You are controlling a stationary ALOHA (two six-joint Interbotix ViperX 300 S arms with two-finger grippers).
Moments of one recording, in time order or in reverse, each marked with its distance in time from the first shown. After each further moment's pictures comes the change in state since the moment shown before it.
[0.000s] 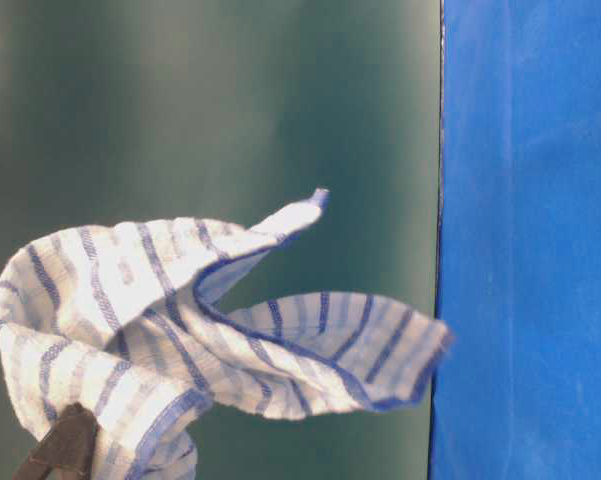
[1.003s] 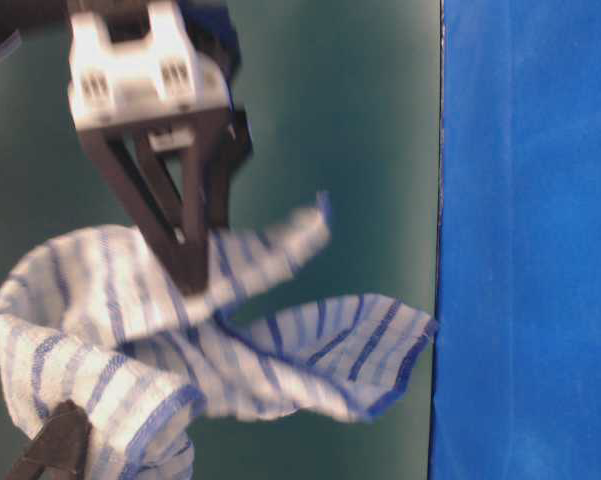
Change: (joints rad) left arm -0.014 0.005 0.000 -0.002 -0.025 0.002; right arm -0.035 0.770 -0.456 0.012 -0.259 0.086
